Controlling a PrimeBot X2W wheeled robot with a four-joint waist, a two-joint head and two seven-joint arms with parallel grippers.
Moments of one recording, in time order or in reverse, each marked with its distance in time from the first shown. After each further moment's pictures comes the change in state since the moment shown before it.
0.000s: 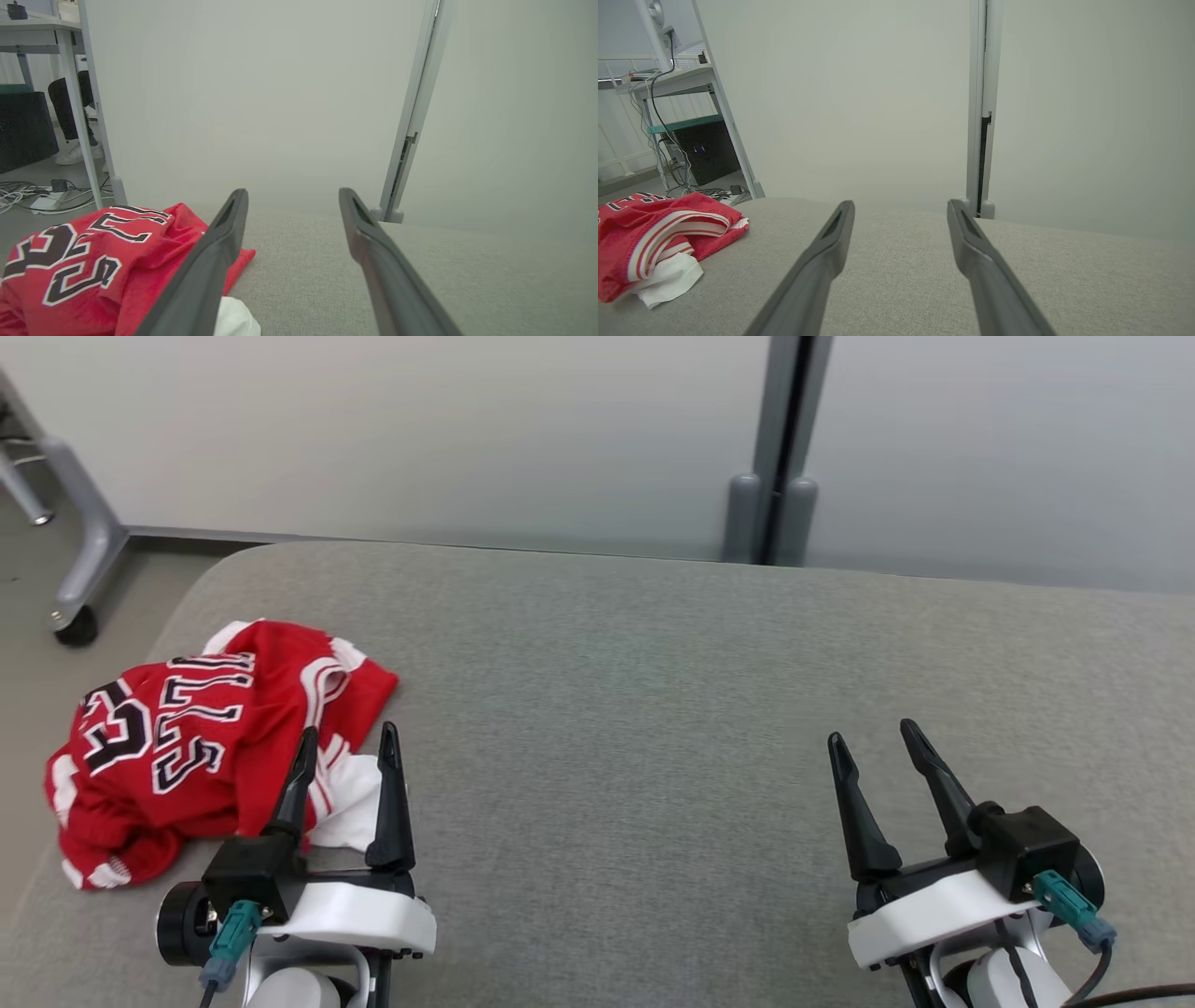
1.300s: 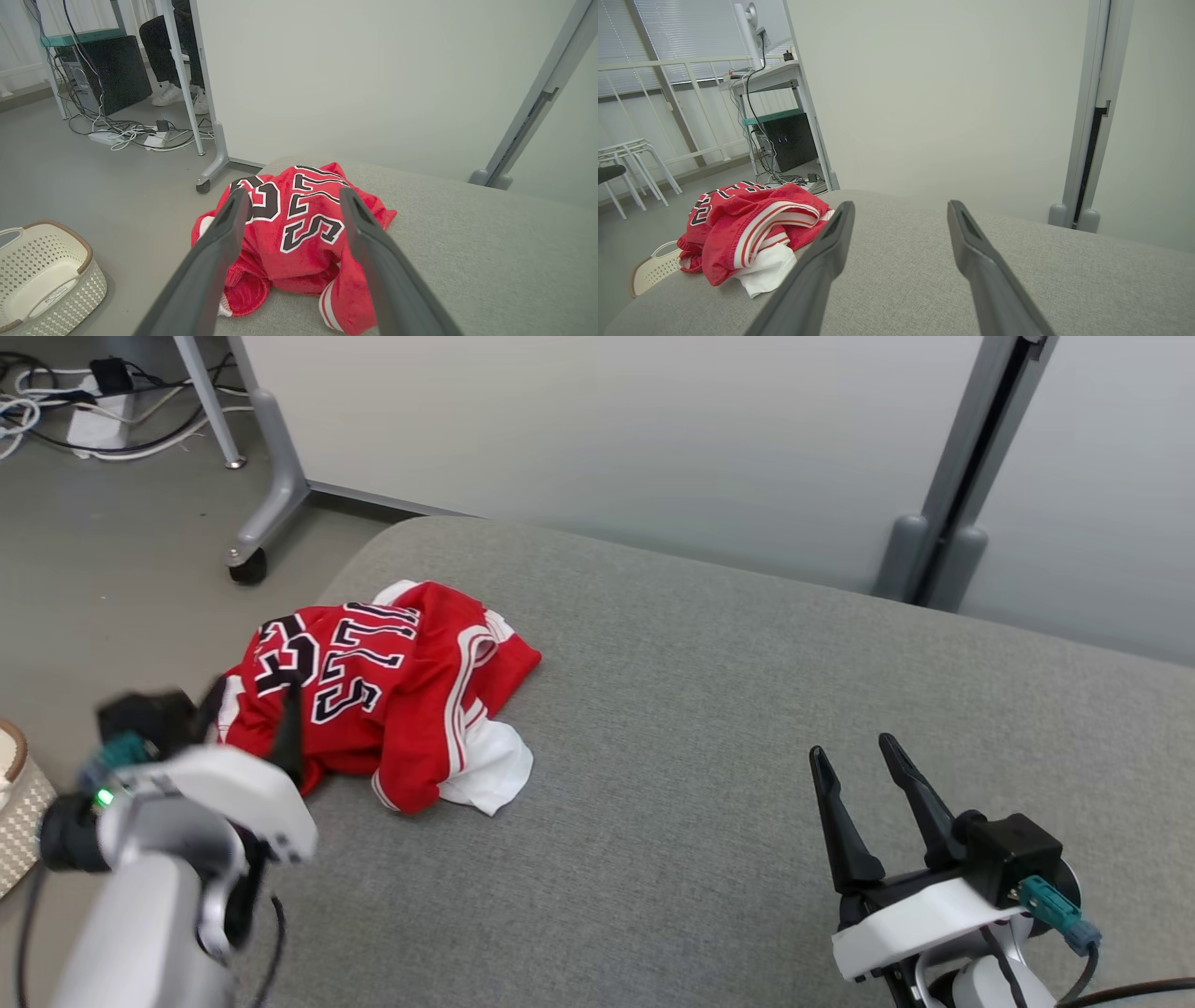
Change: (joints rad) left arm -0.208 0.145 0.095 0.178 -0.068 -0.115 0.341; right arm 0.007 -0.001 0.045 0.019 0.065 0.000 0.000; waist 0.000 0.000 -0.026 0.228
